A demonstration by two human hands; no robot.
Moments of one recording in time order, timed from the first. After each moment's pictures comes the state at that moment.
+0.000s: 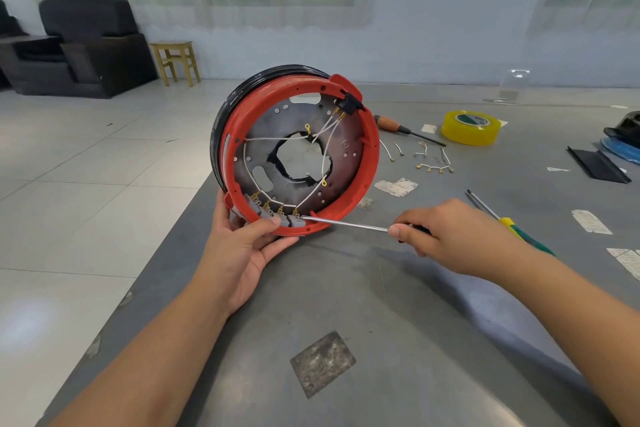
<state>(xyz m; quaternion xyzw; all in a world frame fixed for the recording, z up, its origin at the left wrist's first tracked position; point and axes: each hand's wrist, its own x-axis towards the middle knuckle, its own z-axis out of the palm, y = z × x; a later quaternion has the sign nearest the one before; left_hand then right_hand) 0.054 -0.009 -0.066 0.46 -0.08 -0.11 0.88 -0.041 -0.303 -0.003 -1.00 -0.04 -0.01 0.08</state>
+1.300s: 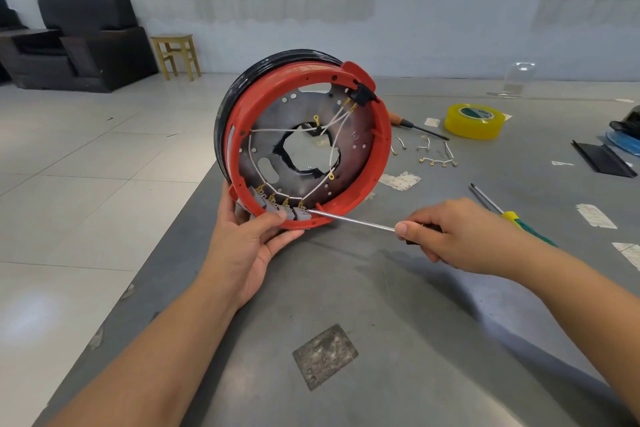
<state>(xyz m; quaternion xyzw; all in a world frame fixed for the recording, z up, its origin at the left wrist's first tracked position) 0.047 -0.016 -0.062 0.48 -0.07 -0.09 0.87 -0.053 -0.301 0.002 -0.98 -0.02 0.01 0.19</state>
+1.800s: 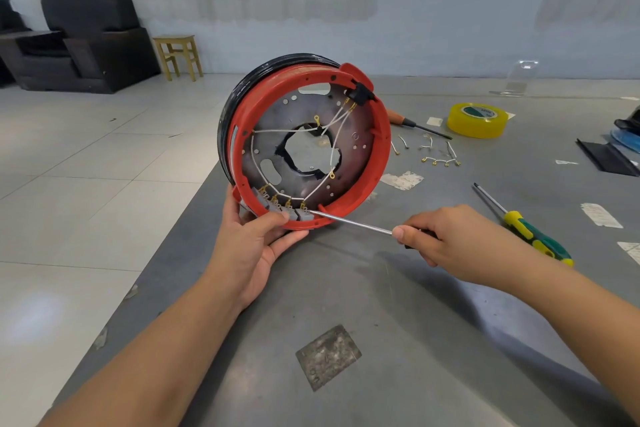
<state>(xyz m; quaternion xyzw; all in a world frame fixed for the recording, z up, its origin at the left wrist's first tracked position) 0.046 -0.018 -0.061 0.47 -0.06 -0.11 0.87 -0.053 -0.289 -0.006 -0.99 -0.01 0.01 0.16</state>
